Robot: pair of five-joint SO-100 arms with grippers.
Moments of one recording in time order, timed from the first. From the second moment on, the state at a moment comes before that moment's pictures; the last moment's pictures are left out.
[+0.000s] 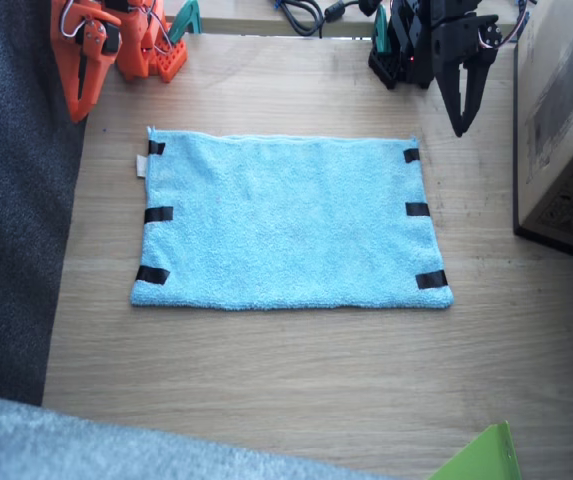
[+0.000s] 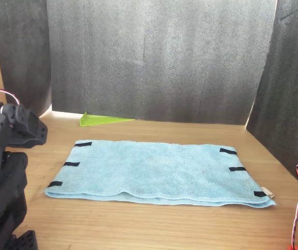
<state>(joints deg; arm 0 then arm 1) 91.9 181.8 159.3 74.7 93.7 74.4 179.9 158.4 76.9 83.8</state>
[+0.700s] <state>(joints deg) 91.5 159.1 150.8 67.0 94.9 77.3 155.0 142.3 73.4 65.6</state>
